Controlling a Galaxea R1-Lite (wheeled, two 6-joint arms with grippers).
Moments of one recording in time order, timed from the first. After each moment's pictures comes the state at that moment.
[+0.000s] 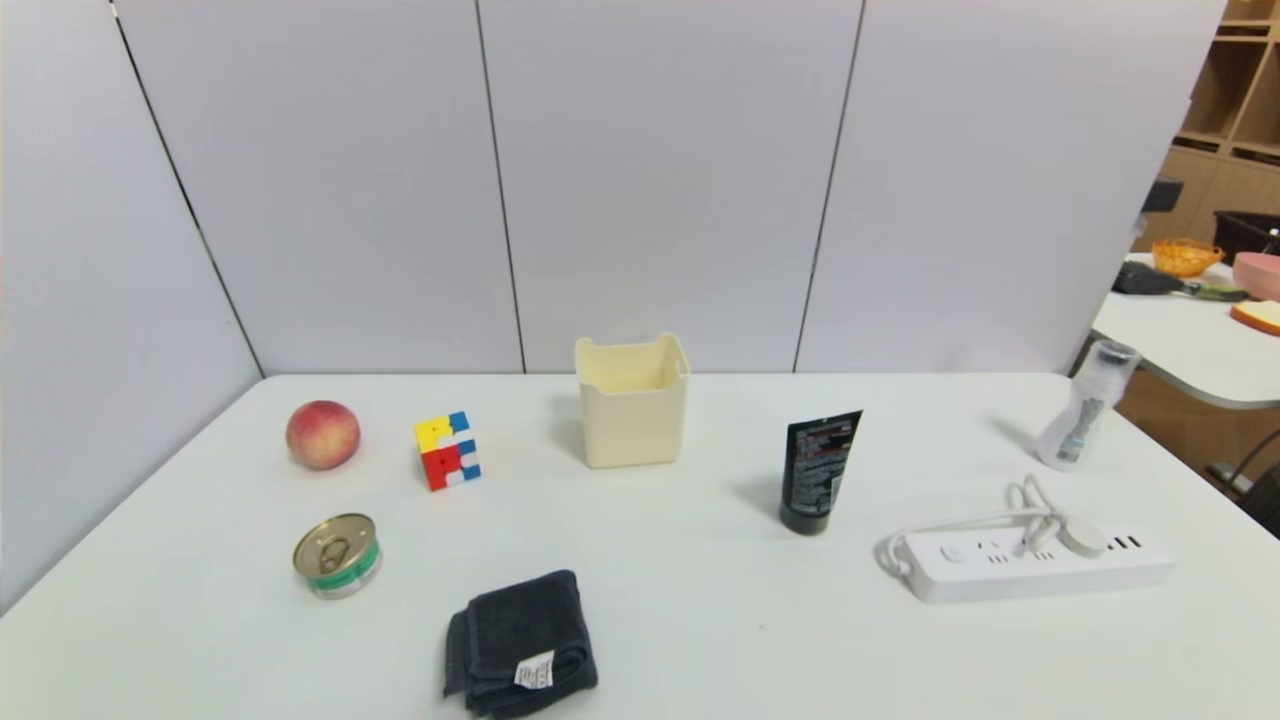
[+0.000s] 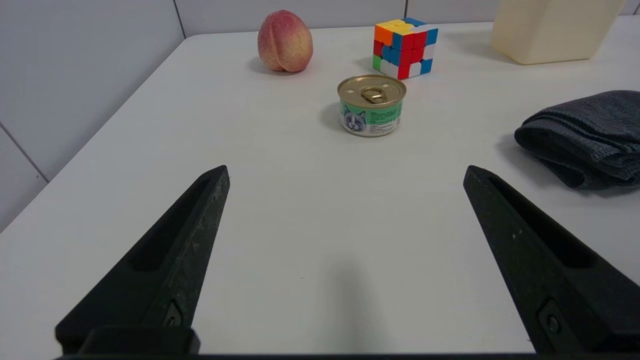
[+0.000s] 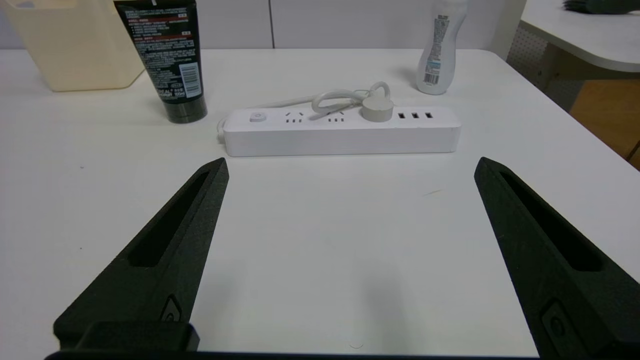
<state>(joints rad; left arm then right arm) 0.00 0.00 0.00 0.00 0.00 0.02 0.00 0.00 0.00 0.00 0.00 0.00</state>
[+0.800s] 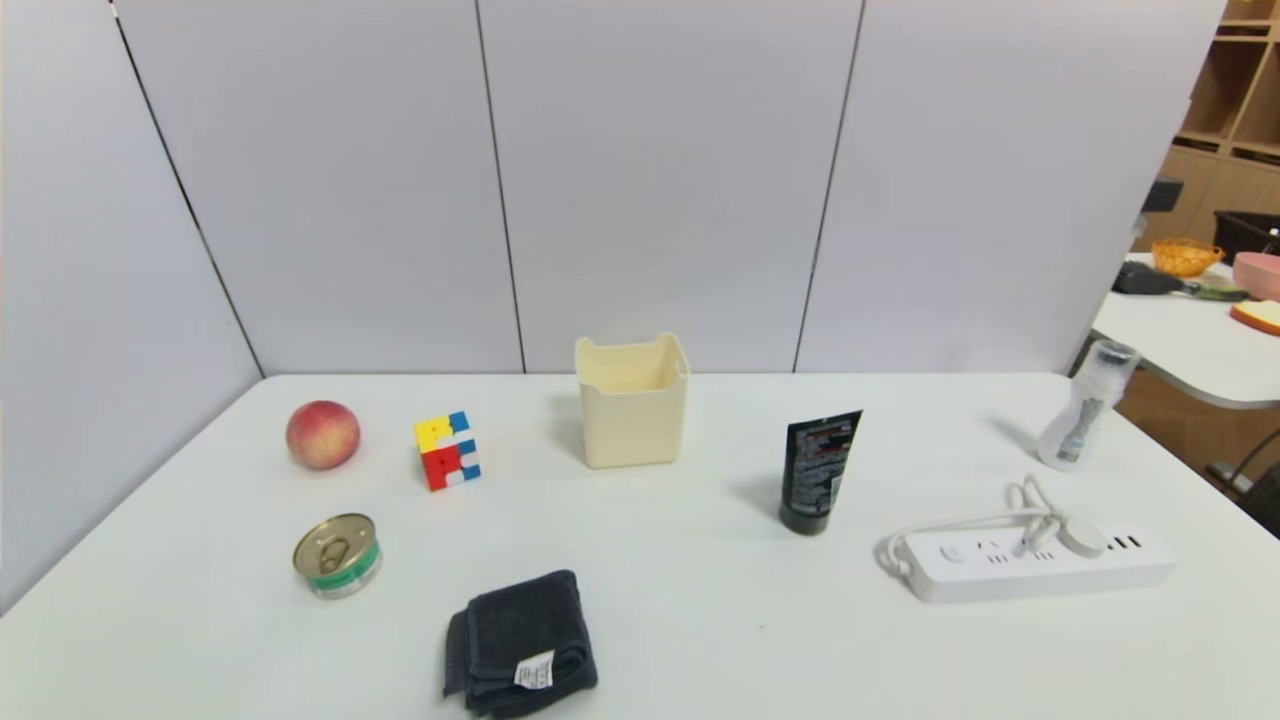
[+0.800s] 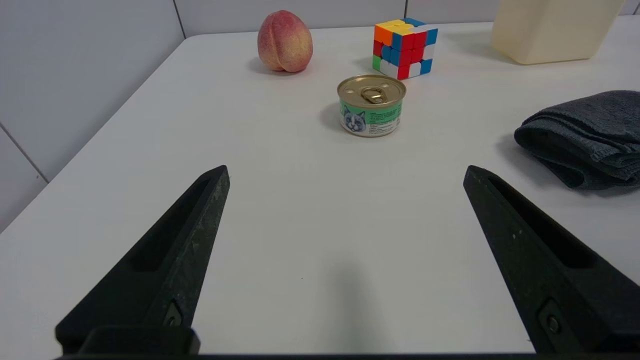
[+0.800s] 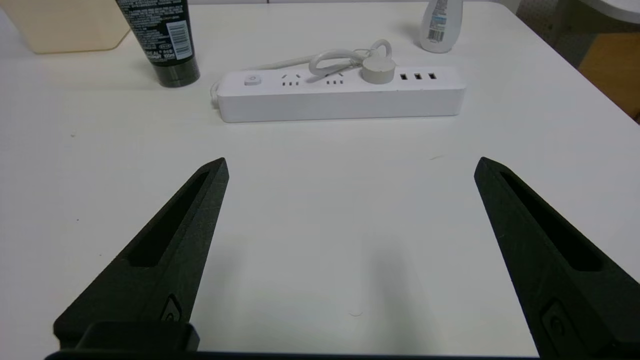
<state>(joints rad) 0.00 0.00 0.00 0.00 0.00 0.02 0.00 0.08 -0.09 0.14 0.00 0.00</state>
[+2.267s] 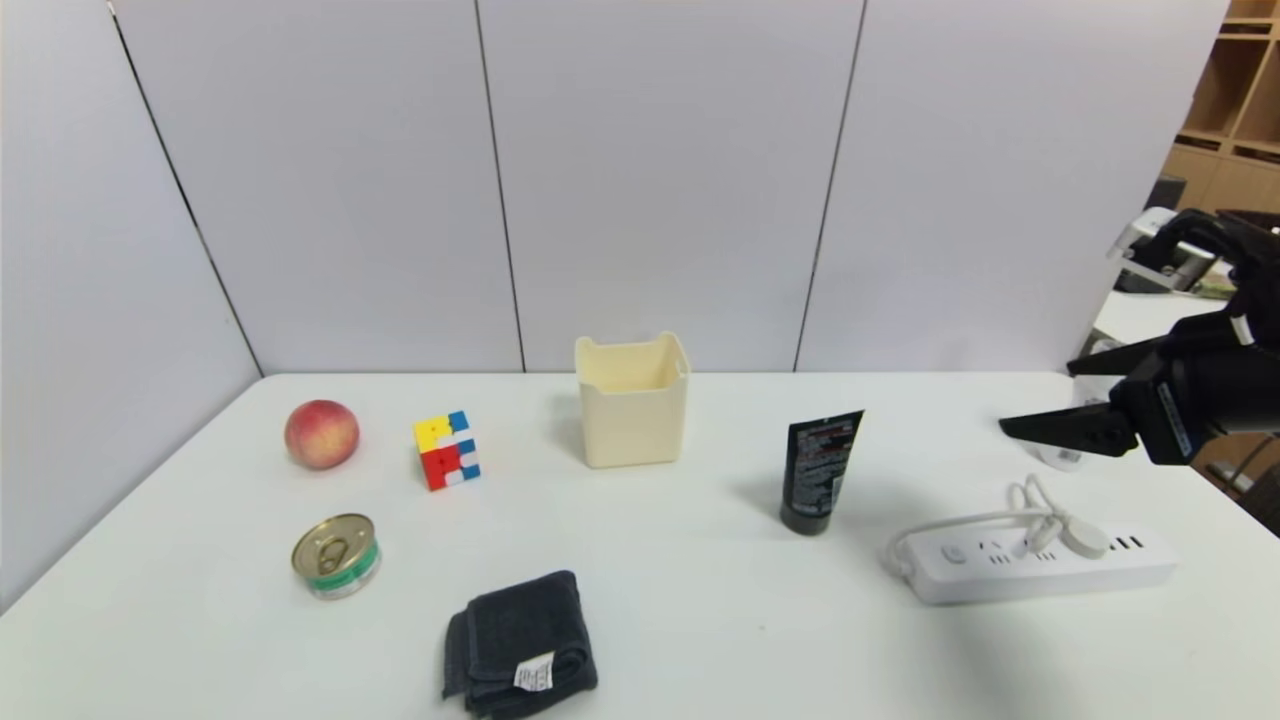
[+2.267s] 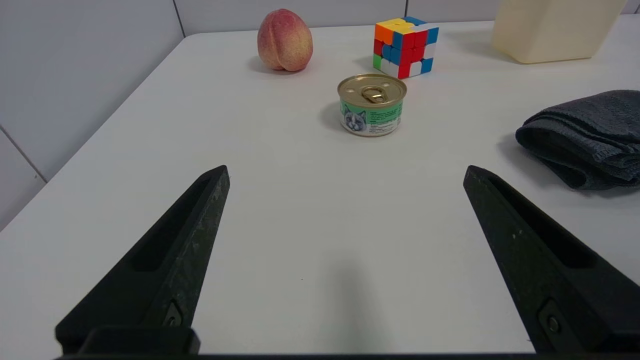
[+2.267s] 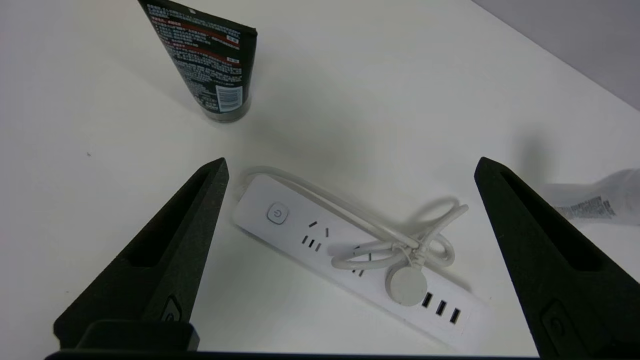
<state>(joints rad) 0.00 0.00 0.00 0.00 0.00 0.02 0.00 1.47 -1.13 0.36 0.34 -0.50</state>
